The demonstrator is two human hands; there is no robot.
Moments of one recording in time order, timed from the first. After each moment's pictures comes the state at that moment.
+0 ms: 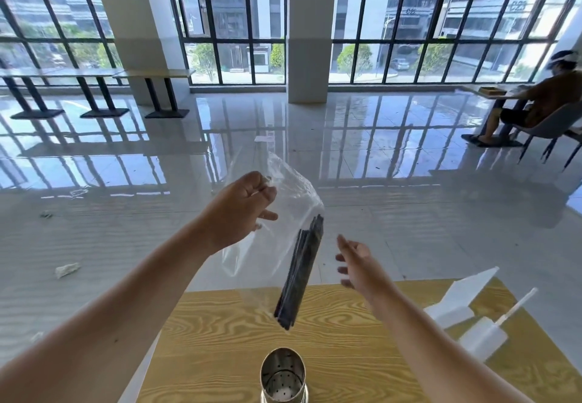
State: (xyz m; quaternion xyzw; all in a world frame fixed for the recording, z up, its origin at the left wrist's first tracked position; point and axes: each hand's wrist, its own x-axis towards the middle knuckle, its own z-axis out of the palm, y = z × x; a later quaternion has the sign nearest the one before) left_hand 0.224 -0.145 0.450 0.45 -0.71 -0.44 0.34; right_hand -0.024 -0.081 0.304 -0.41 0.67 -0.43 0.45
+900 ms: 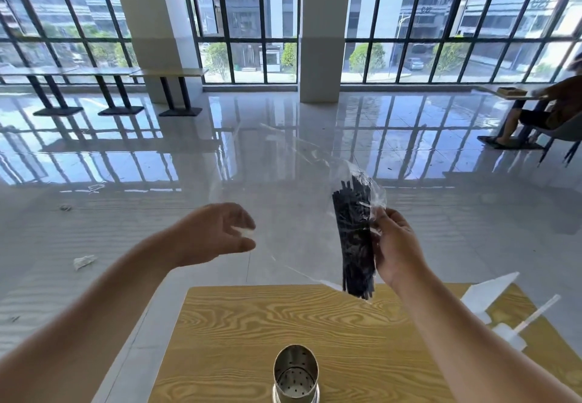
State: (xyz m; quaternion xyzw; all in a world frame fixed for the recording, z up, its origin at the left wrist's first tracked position) left_hand 0.306 -0.142 0.432 0.50 -0.76 -0.37 0.19; right_hand -0.025 -0.103 0.354 -0.21 0.51 -0.67 0.49
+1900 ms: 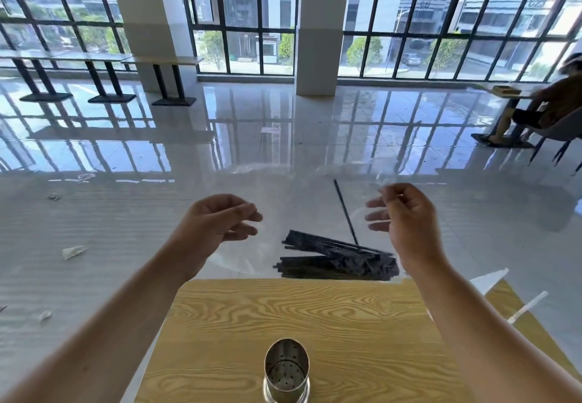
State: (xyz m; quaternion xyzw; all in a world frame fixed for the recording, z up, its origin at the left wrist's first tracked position) left_hand 0.278 -0.126 0.414 0.42 -0.58 -0.55 0.44; right_hand -0.046 -0.093 0.382 -0.44 0.56 -0.65 0.27
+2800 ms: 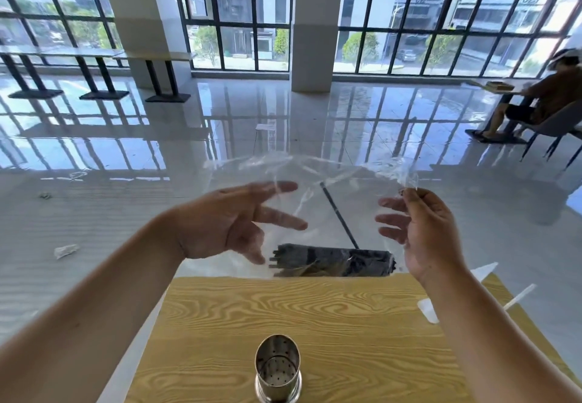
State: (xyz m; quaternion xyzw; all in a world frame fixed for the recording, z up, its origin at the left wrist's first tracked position) left_hand 0.250 -0.132 0.451 0.25 -0.59 -0.75 0.17; right_hand -0.064 -0.060 0.393 -0.33 0.53 -0.69 0.37
